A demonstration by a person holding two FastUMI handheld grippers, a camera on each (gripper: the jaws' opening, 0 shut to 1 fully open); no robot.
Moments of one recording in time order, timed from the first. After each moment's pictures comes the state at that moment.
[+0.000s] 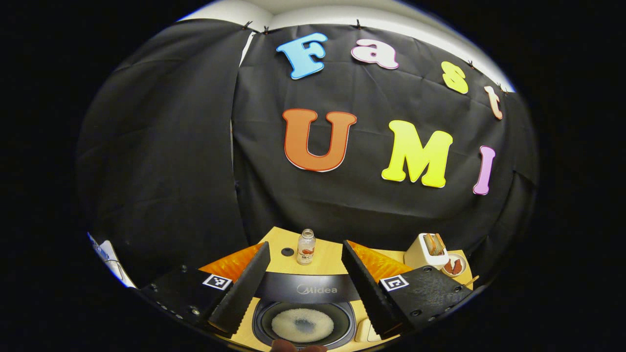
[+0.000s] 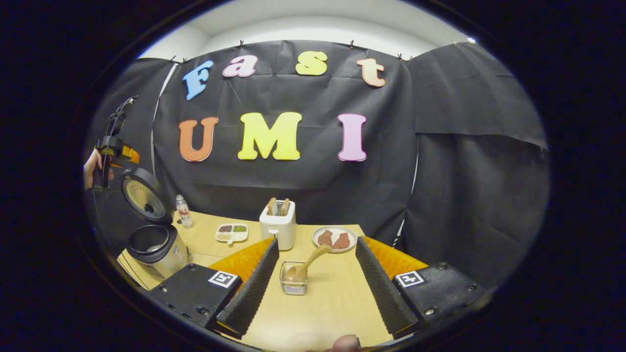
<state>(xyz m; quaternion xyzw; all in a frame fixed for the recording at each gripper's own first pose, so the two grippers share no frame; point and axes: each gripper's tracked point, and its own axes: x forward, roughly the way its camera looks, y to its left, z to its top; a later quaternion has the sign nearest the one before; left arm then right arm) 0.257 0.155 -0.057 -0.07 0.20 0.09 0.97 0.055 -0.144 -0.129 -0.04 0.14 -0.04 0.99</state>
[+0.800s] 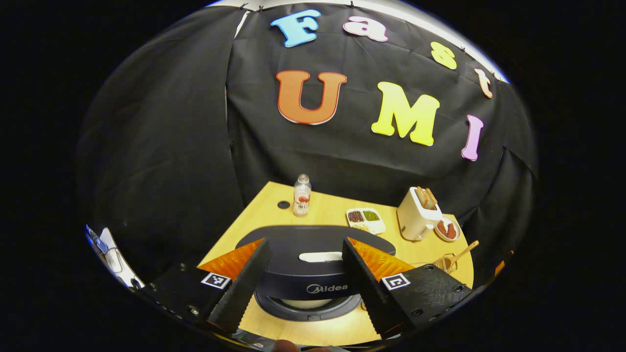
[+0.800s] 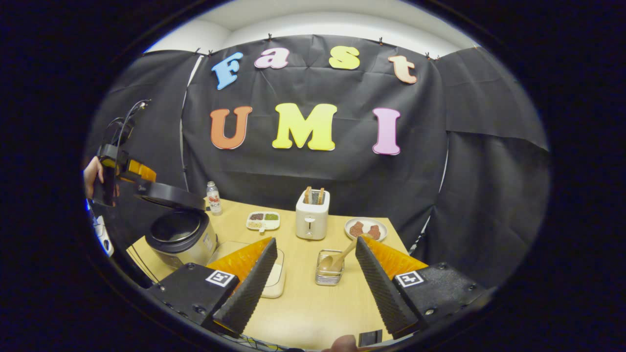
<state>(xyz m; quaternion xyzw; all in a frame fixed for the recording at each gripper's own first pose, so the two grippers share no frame) 0.141 0.128 -0.150 -0.08 0.30 0.04 0.95 0.043 -0.060 -0.152 -0.05 0.17 0.05 0.98</state>
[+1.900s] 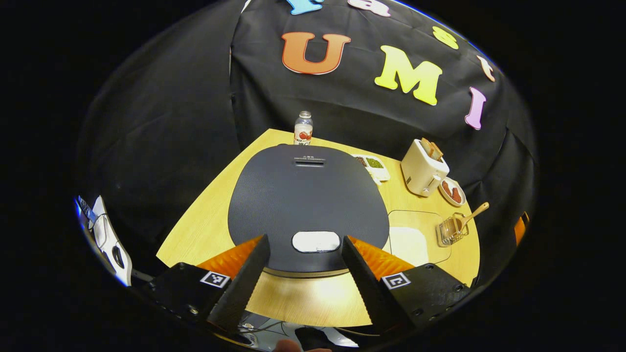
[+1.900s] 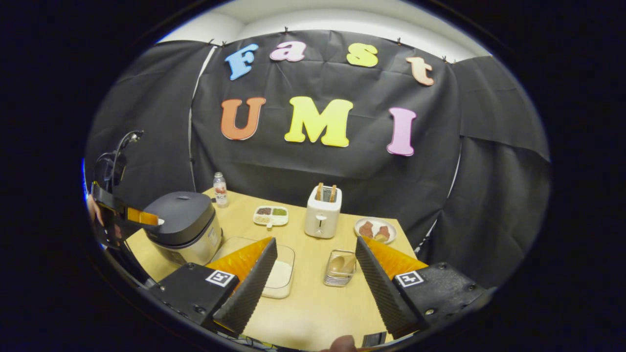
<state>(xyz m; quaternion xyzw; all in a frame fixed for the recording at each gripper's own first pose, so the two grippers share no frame) 0.078 0.108 -0.251 -0.07 0.37 0.05 0.92 0.060 -0.027 -0.159 -0.08 0.18 0.07 0.98</state>
